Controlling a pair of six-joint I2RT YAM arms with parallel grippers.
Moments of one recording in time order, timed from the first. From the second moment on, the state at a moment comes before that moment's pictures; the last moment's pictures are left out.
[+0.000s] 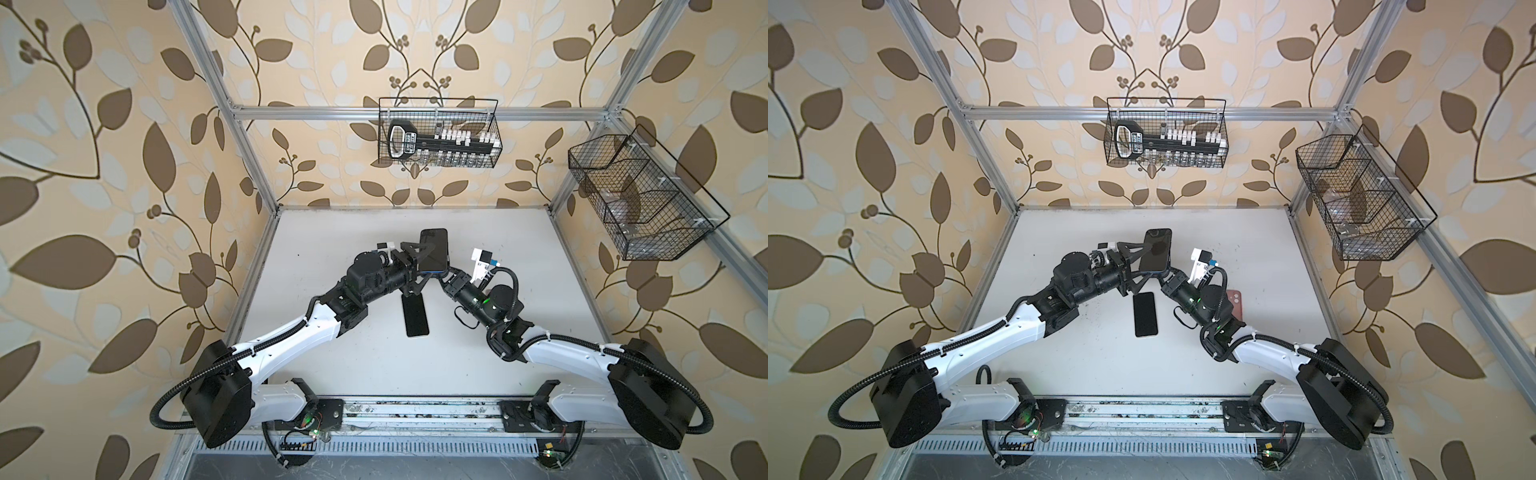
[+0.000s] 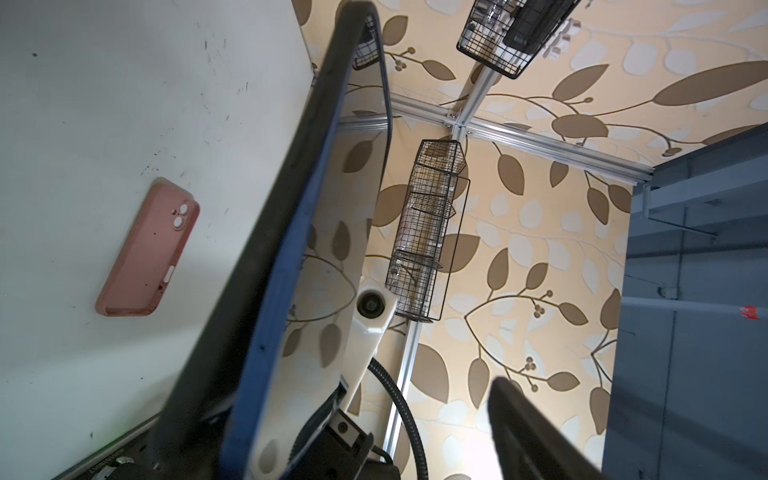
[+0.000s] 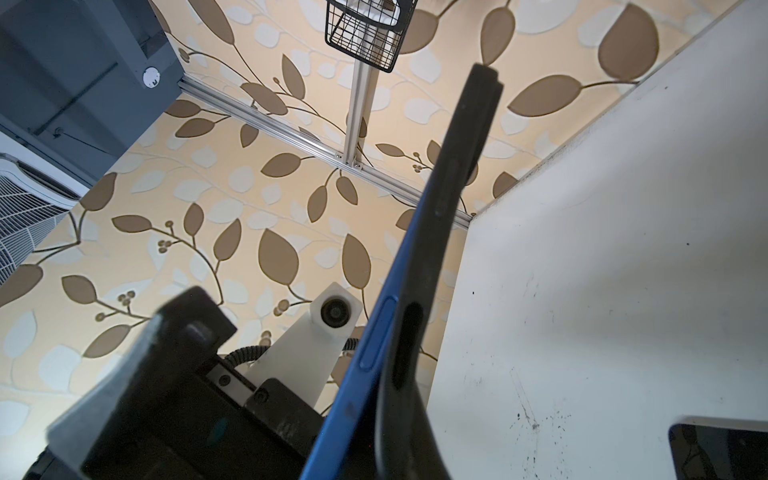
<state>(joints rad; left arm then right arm) -0.71 1.25 0.84 0.34 0.25 -1.76 0.71 1.28 0.48 0.92 0.03 1.14</state>
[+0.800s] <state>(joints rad) -0.71 1.28 0.85 0.29 0.23 -1.69 0.75 1.27 0.46 0.92 0.12 1.13</state>
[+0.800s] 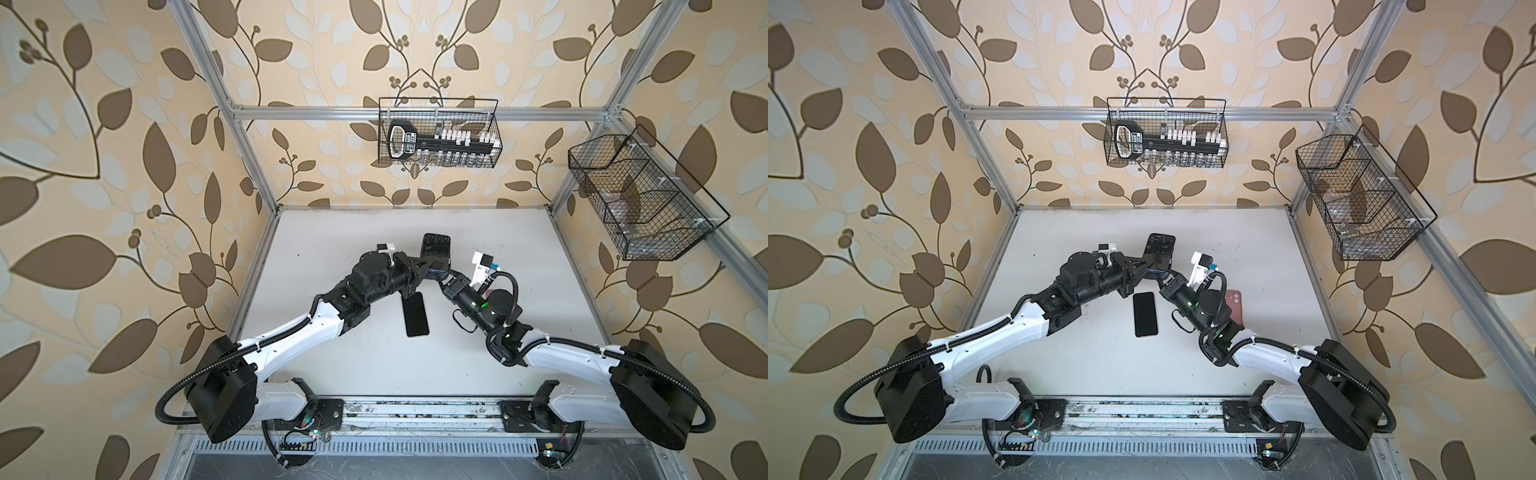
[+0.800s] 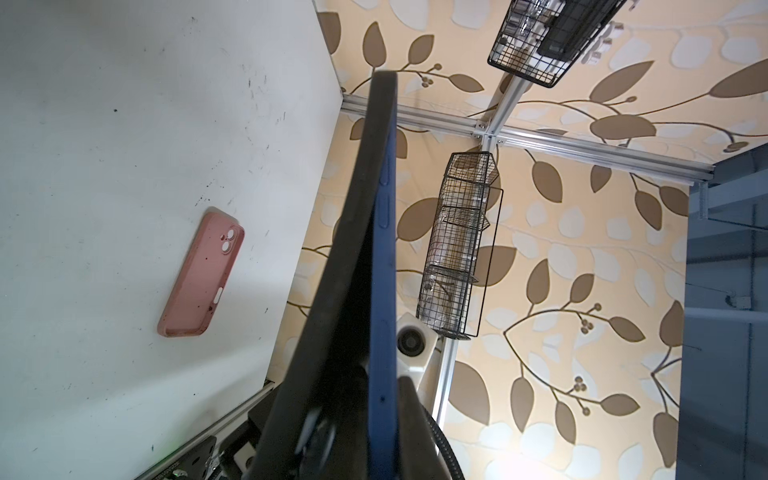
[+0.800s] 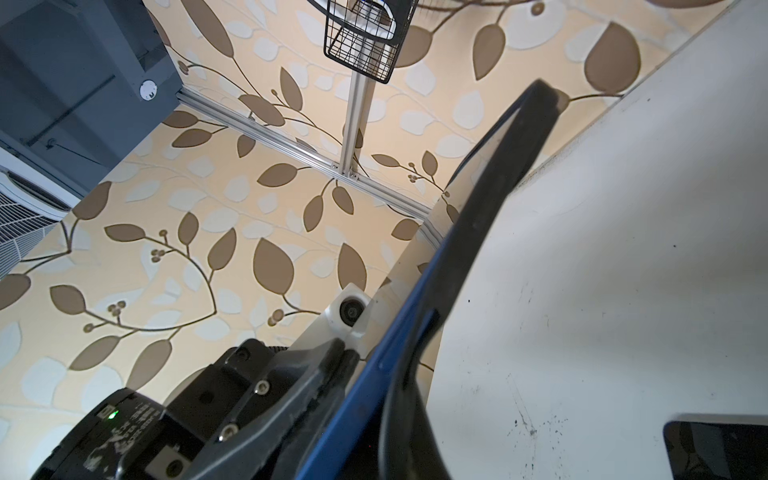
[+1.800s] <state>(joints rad) -0.71 1.26 0.90 0.14 0.23 -1.68 0.76 1.38 0.37 1.11 0.12 1.14</state>
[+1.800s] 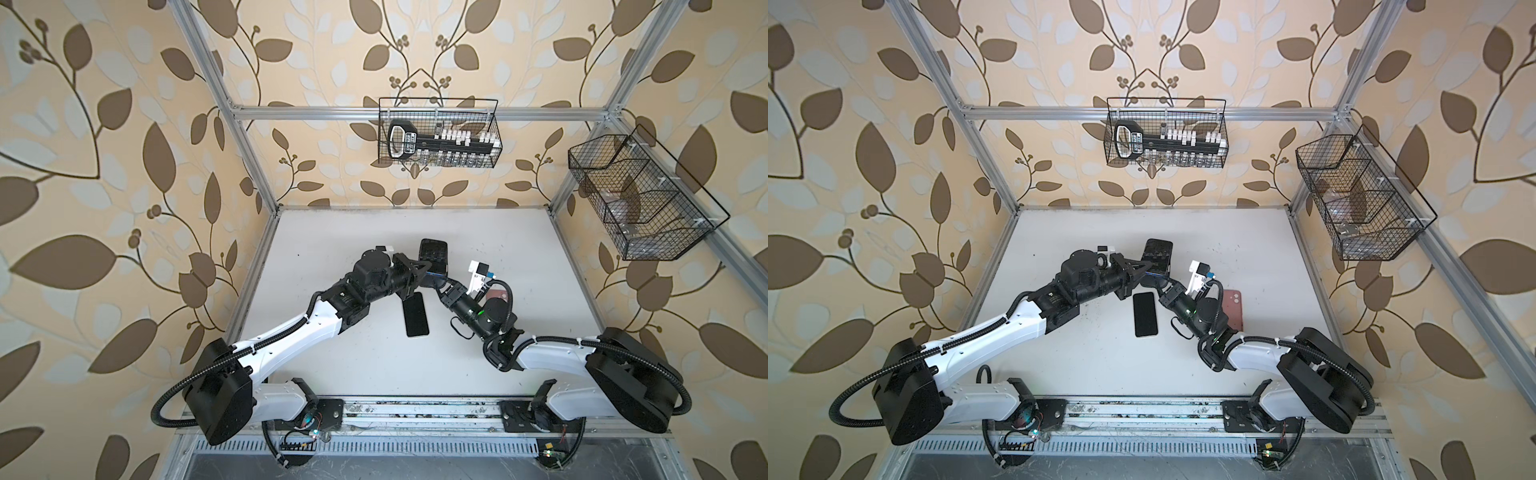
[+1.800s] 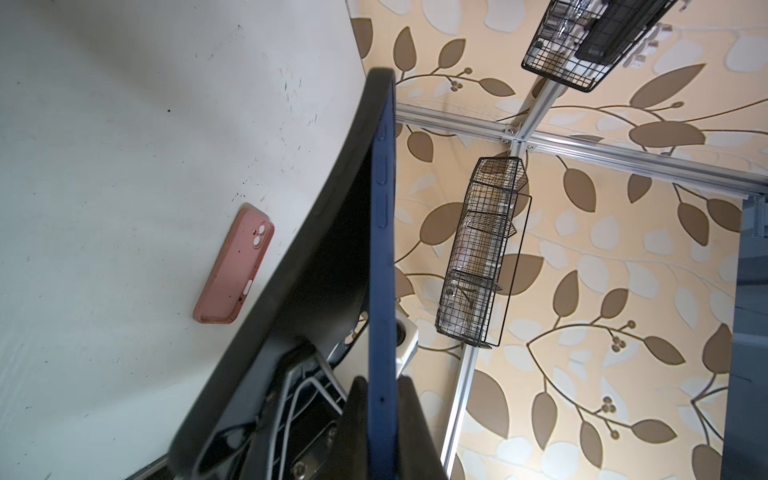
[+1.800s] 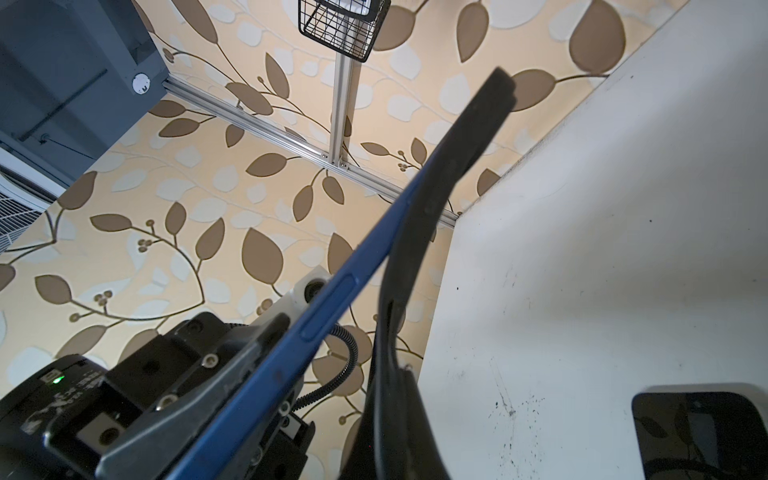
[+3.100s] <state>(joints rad) -0.70 1.20 0.94 0.04 0.28 -1.68 0.73 1.48 0.30 1.26 0.12 1.17</state>
